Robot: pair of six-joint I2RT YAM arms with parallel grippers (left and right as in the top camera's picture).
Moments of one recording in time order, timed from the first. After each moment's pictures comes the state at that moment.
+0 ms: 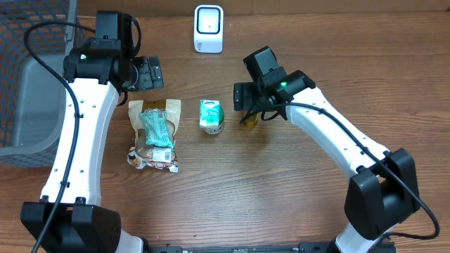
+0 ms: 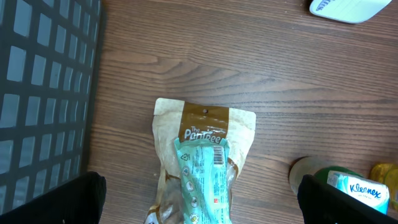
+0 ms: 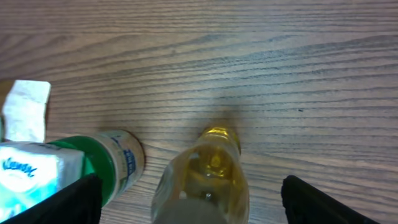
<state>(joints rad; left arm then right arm) -0.07 1.69 1.71 -1.13 -0.12 -0.25 0.51 1.84 1.48 -0.77 0.05 0.46</state>
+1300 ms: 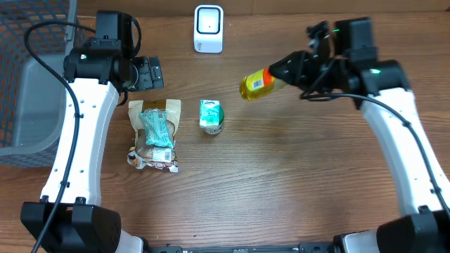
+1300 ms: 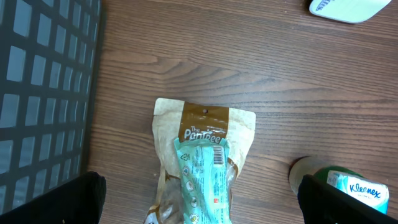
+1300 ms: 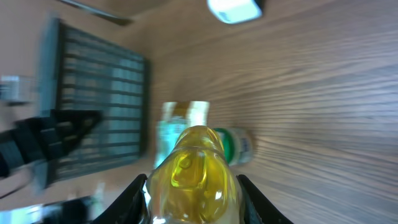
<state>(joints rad) -0.07 1.69 1.71 -1.13 -0.12 -0.25 0.13 1.59 1.54 -0.82 -0.67 0.46</state>
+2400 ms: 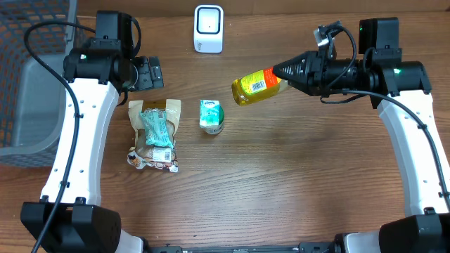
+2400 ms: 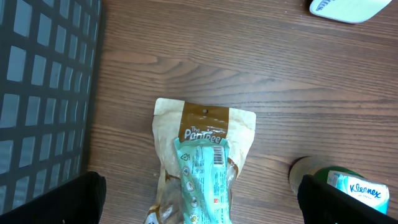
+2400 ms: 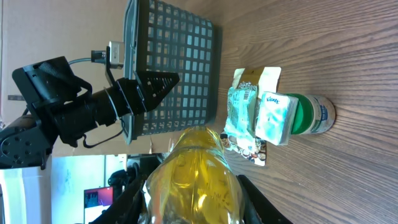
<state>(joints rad) -0.07 1.69 1.71 -1.13 -0.12 -0.25 0.05 1.58 1.54 -0.88 -1.05 0.46</state>
